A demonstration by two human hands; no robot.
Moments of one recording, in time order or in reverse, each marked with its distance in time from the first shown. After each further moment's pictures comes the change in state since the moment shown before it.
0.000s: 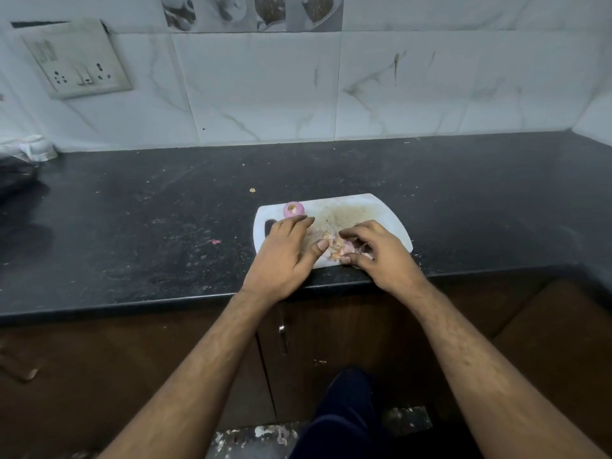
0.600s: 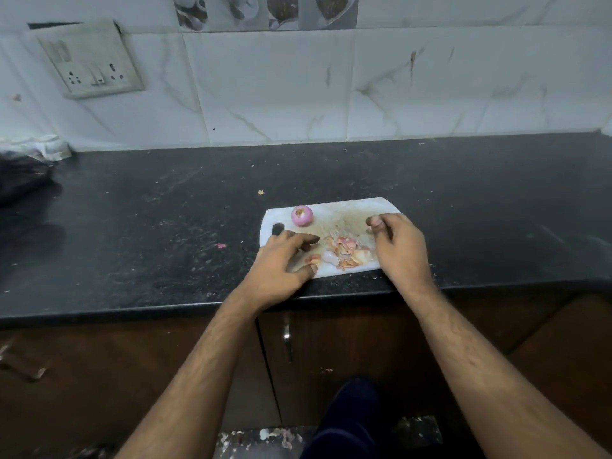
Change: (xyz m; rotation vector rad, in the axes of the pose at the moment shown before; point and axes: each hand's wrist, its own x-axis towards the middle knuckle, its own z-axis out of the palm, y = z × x) left_hand -0.001 -0.019 -0.013 -0.146 -0.162 -0.196; right_hand 0.027 -0.005 0.003 0.017 0.386 0.155
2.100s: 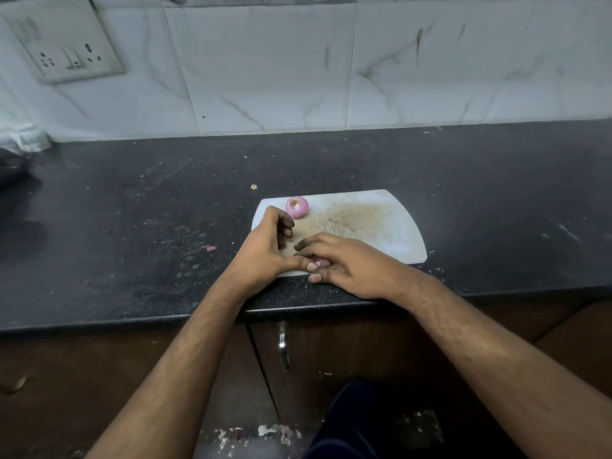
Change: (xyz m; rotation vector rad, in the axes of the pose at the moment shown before) left_hand 0.032 -0.012 -0.009 -0.306 0.077 -0.020; right_hand 0.010 -0.015 0.030 -0.066 -0.834 -0.453
